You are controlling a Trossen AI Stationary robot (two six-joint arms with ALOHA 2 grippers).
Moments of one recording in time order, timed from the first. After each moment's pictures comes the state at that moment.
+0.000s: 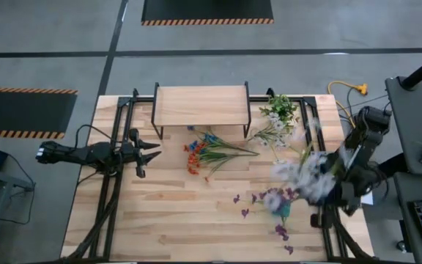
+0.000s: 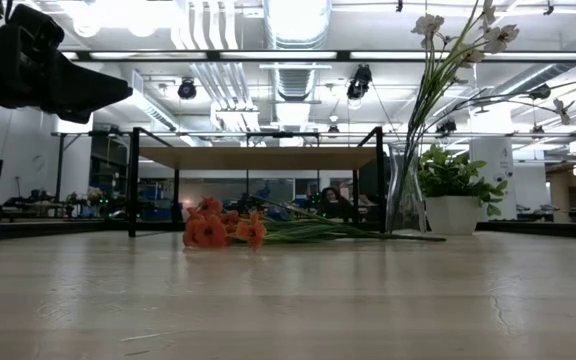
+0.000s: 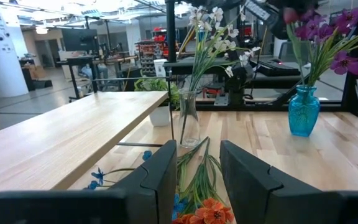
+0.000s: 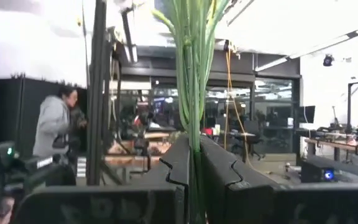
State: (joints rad) left arm -0.16 0.04 0.03 0.00 -0.40 0.07; right arm 1.15 1.18 0.54 1.56 1.08 -0.85
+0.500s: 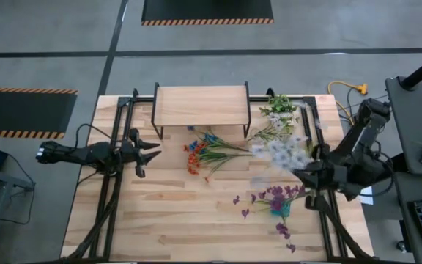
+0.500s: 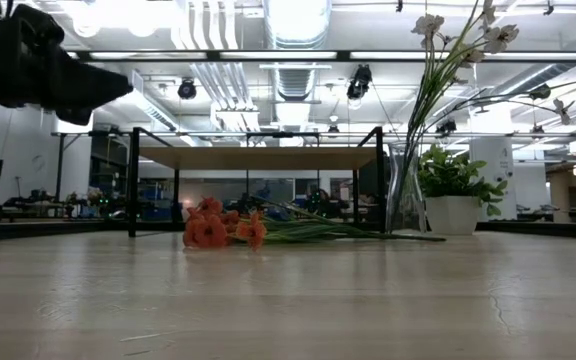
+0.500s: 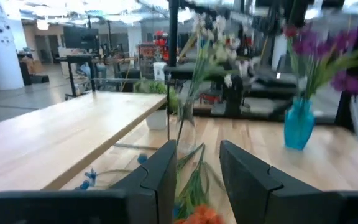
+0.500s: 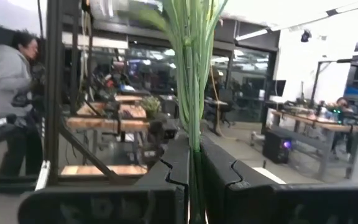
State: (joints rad) left arm -0.16 0.04 0.03 0.06 -0.40 0.01; right arm 1.04 0.92 0.61 0.91 1.19 -0.63
